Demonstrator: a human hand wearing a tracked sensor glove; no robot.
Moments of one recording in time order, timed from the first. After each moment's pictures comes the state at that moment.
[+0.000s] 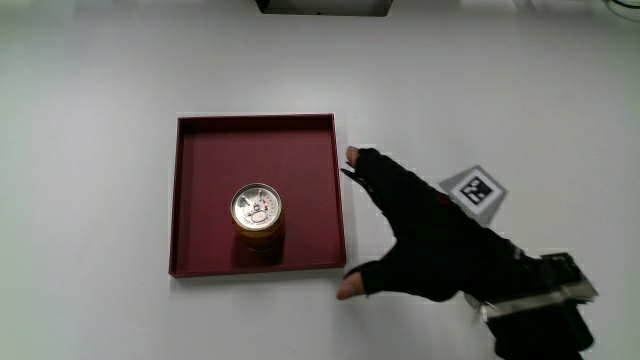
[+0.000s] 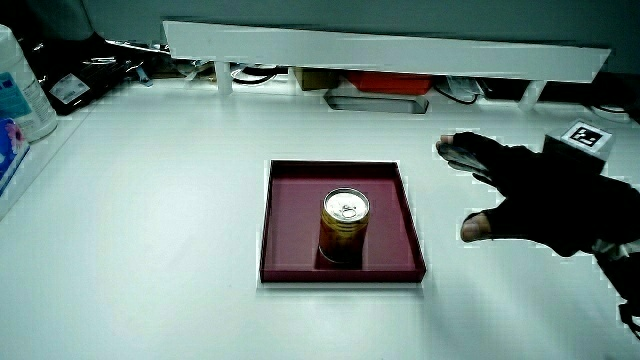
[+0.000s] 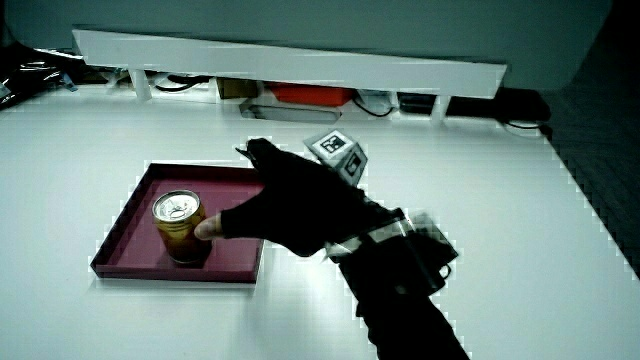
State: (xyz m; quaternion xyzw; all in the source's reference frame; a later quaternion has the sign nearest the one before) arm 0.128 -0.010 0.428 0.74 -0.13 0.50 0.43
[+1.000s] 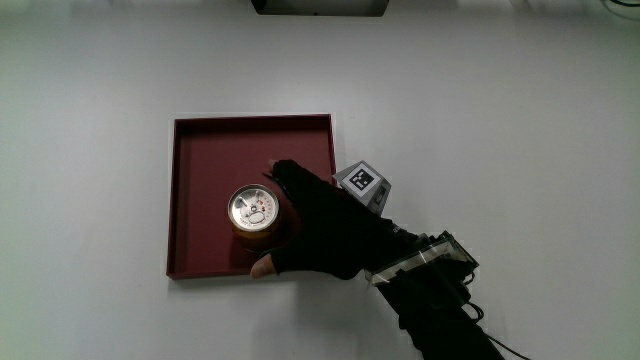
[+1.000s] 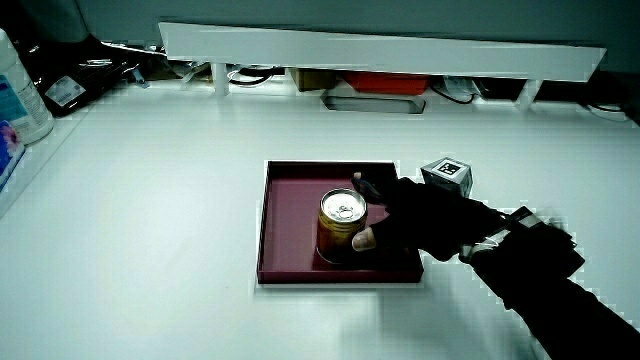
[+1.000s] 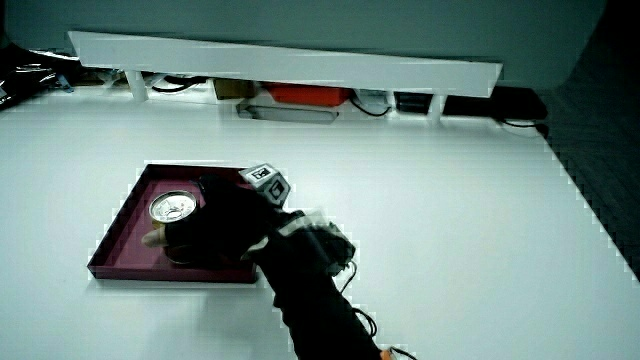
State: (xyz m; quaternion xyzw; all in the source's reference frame) arm 0.053 -0.011 0.516 0.69 -0.15 0.55 0.45
